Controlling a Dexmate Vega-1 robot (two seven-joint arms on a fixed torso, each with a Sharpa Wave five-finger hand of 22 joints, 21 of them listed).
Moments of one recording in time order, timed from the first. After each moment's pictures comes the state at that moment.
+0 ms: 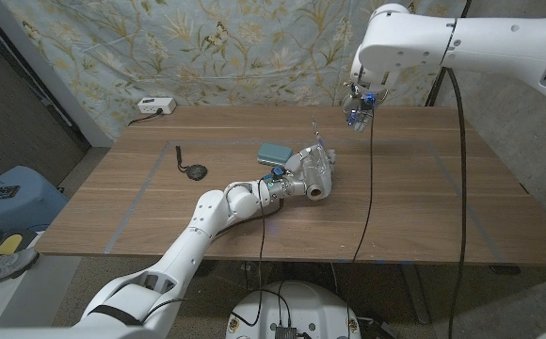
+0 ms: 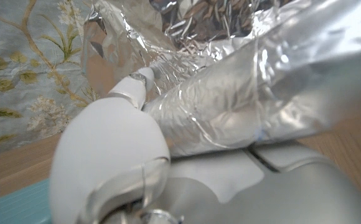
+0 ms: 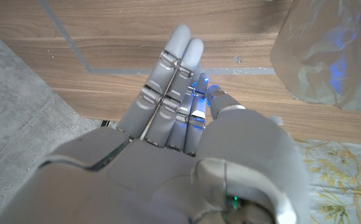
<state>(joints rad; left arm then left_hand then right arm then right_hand) 0.78 0.13 0.29 -1.24 -1.91 0.79 0.18 1.11 0.10 0.52 -0.18 0.42 0.68 0.06 0.26 0.23 0.59 -0.04 0.54 0.59 0.77 -0.11 0.30 0.38 0.50 0.00 1.00 0.18 0.53 -0.70 -1.58 -1.79 1.02 -1.40 -0.35 0.97 0.16 0.40 -0.07 0.18 0.79 0.14 0.23 0.39 0.79 0.05 0.73 0.49 1.07 -0.12 0.32 0.61 1.12 -0.10 0.53 0.18</state>
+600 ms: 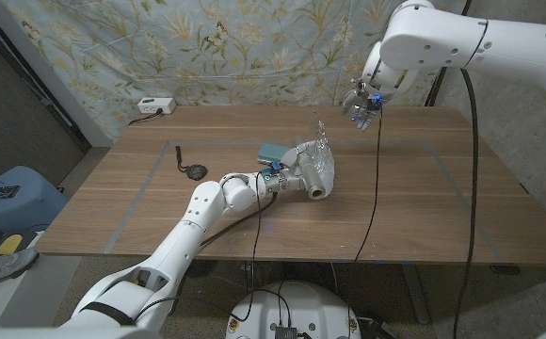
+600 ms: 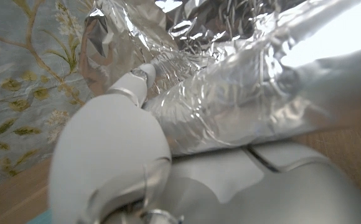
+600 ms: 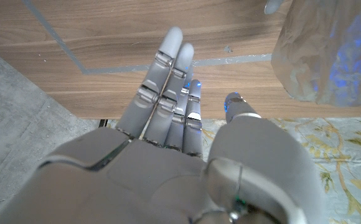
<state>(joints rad) 0.76 0.18 0.32 -1.31 -1.85 0.74 0.21 1.12 0.09 0.53 -0.18 0.41 0.72 0.05 0.27 0.23 0.63 -0.05 0.54 0.57 0.79 -0.12 0.33 0.39 0.52 0.00 1.01 0.18 0.45 -0.82 -1.43 -1.95 1.18 -1.40 -0.56 0.74 0.11 0.30 0.01 0.18 0.64 0.18 0.19 0.35 0.66 0.16 0.61 0.42 0.94 0.00 0.21 0.54 1.02 -0.03 0.48 0.18</state>
